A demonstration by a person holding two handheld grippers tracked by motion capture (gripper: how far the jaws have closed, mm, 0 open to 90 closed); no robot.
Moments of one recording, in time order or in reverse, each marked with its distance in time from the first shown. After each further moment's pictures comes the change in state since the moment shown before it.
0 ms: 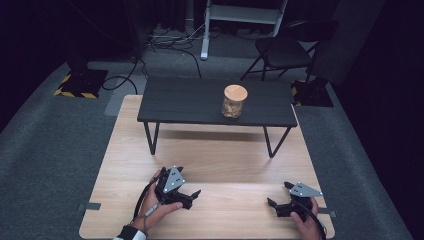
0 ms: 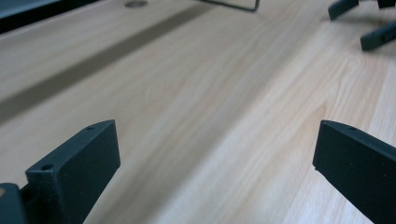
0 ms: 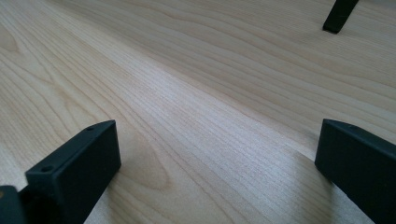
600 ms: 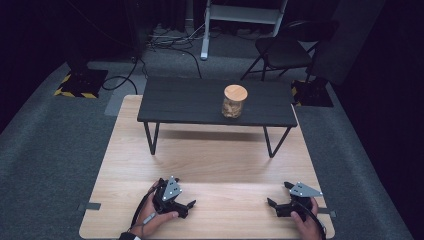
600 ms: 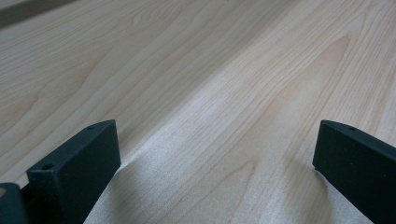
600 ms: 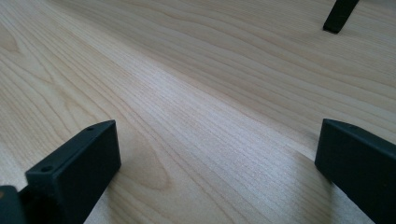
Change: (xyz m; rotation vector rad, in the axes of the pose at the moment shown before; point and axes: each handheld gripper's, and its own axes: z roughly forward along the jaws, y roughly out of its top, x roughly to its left) left arm 0.000 -0.029 0.008 0.078 -0.001 -0.033; right arm 0.000 0.000 0.000 0.000 0.001 0.000
